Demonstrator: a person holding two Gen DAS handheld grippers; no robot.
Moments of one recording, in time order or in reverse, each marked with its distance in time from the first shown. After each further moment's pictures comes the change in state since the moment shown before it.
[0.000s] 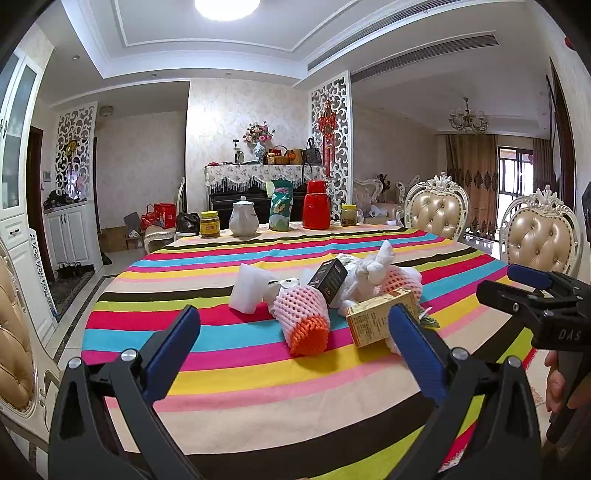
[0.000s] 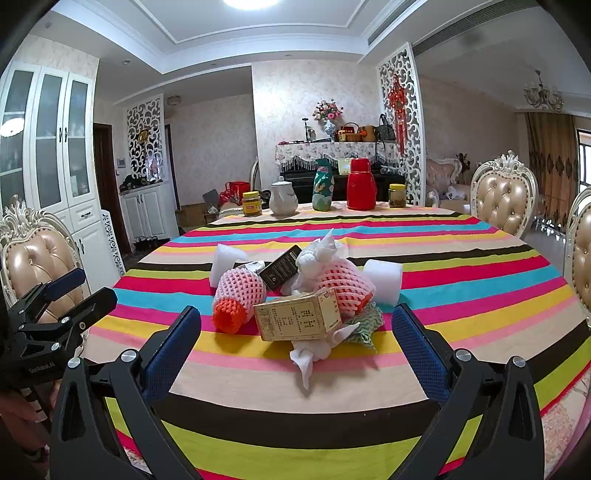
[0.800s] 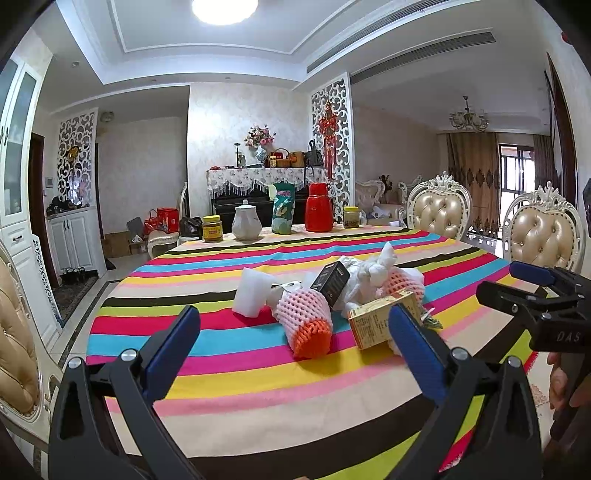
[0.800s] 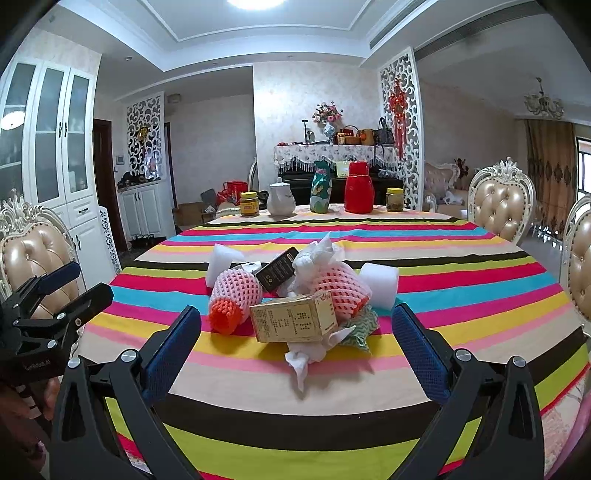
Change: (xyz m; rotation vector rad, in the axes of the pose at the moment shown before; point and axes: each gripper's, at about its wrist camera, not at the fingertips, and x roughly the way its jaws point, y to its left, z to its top) left arm -0.001 -0.003 0.003 0.015 -0.006 0.013; right arm -0.002 0.001 -0.001 -0.020 -0.003 -0.014
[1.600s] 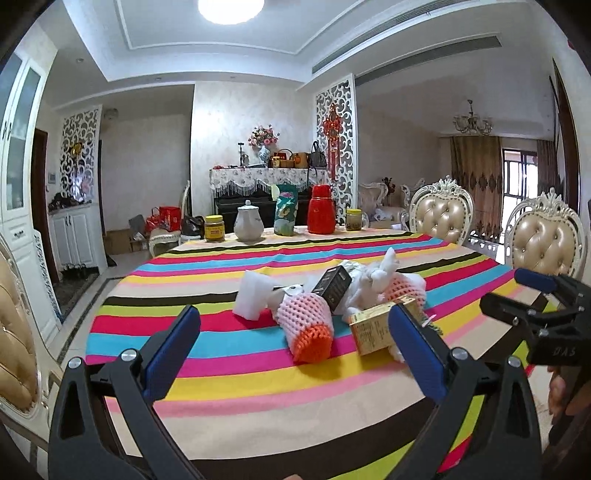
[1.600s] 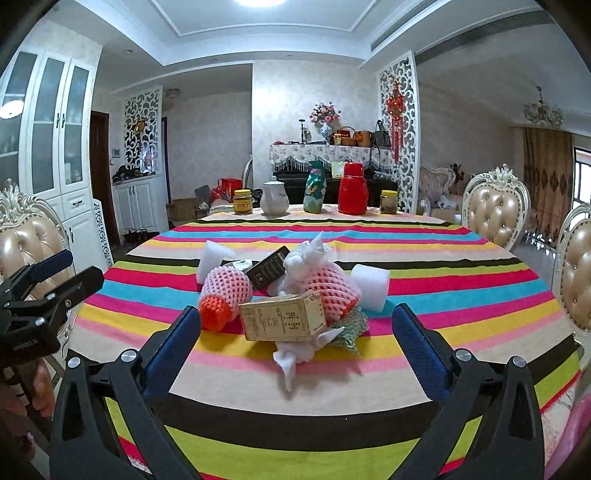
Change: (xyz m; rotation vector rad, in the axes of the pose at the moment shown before) left arm -0.008 0.000 0.008 -0.009 -0.010 0.013; right arm -0.003 -0.002 0.004 -0.037 -0.004 -0.032
